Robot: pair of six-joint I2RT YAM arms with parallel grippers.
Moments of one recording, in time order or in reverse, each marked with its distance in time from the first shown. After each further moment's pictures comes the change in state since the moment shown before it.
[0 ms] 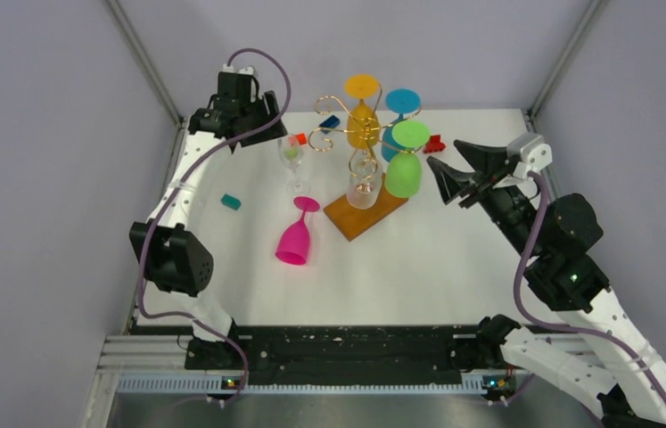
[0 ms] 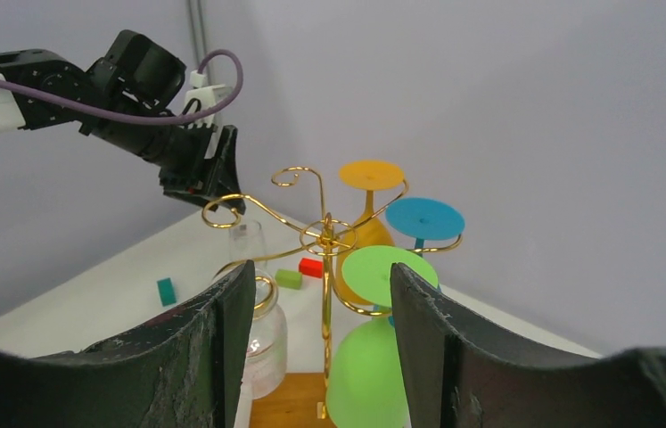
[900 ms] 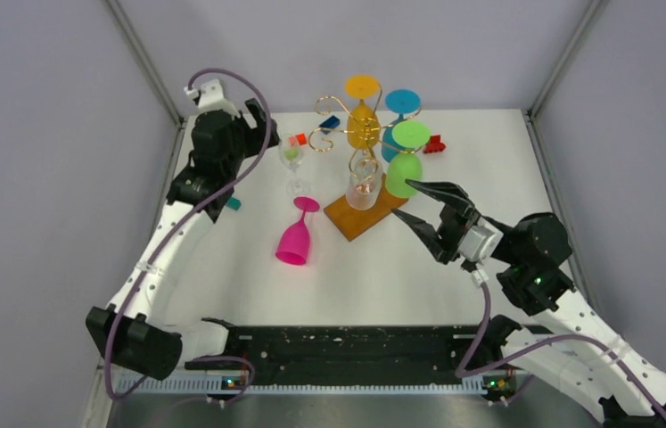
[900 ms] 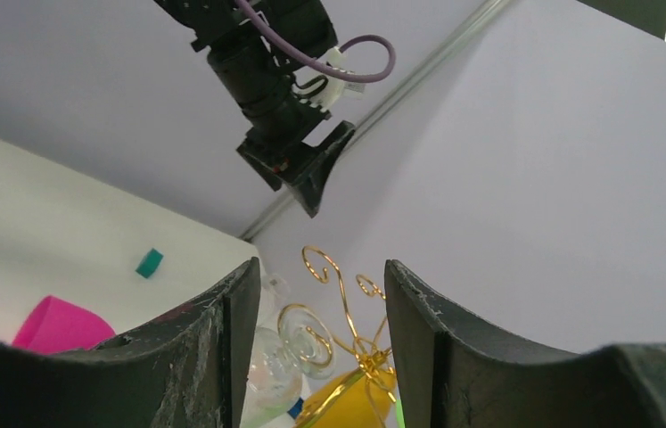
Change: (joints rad) left arm -0.108 -0.541 -0.614 0.533 -0.276 -0.054; right arm 0.000 -0.037 -0.289 0.372 -0.684 -0.618
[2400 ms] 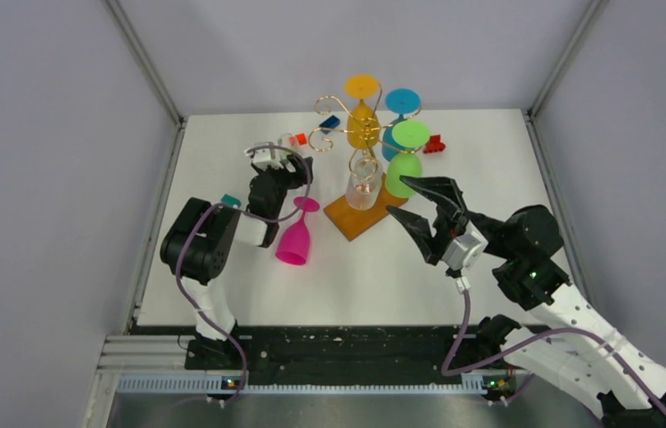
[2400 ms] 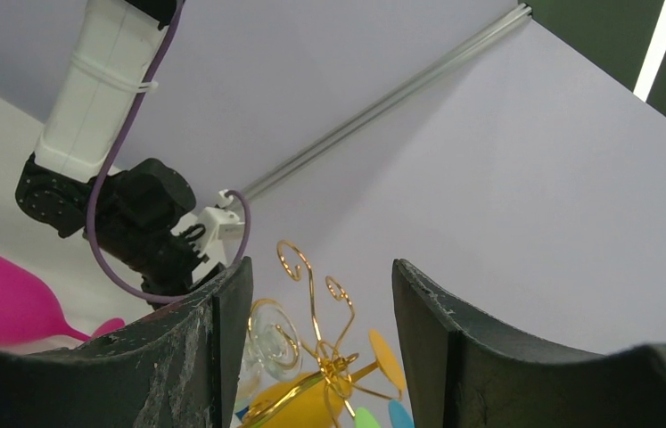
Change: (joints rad) left arm -0.010 0.678 -0.473 1.415 0.141 0.019; right arm 0.000 0.032 0.019 -0.023 -0.031 -0.161
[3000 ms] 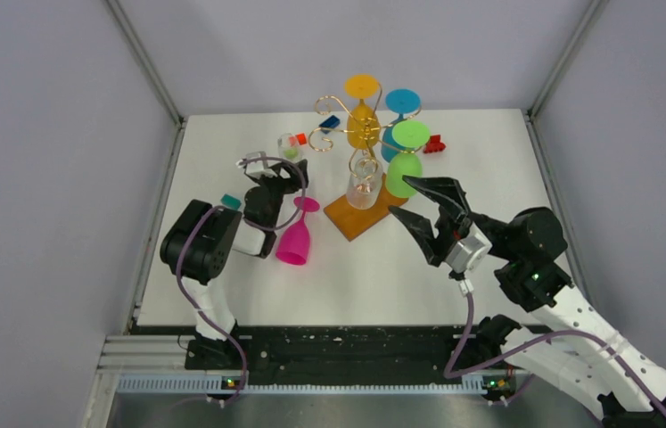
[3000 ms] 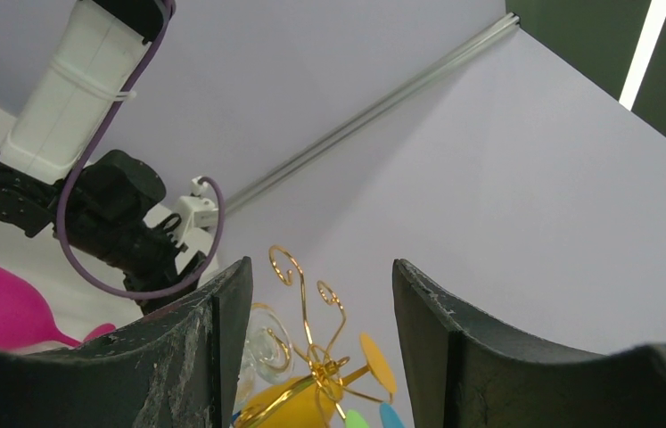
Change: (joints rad) left arm 0.000 0.000 -0.105 0.188 -0.049 -0.008; right arm 0.000 -0.015 0.000 0.006 0.000 0.000
